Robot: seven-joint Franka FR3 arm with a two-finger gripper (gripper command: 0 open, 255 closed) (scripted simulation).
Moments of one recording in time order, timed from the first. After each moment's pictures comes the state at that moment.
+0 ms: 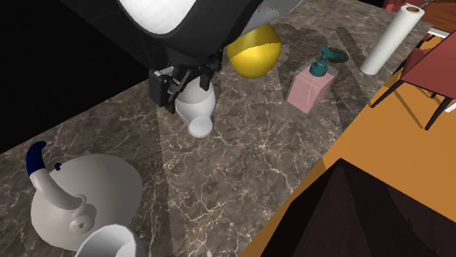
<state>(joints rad) -0.01 0.04 0.02 -2.09 0.12 2.33 -0.03</state>
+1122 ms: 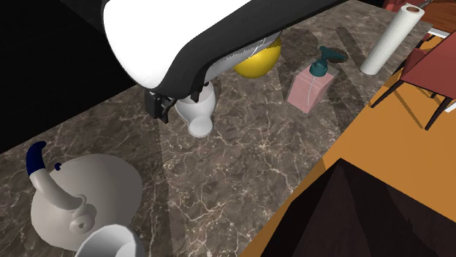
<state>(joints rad) -0.01 0.20 0.03 -2.03 0.13 2.43 -0.04</state>
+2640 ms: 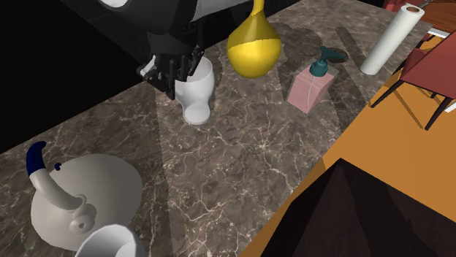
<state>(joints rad) -0.01 0.13 0.03 -1.96 0.12 2.29 -0.02</state>
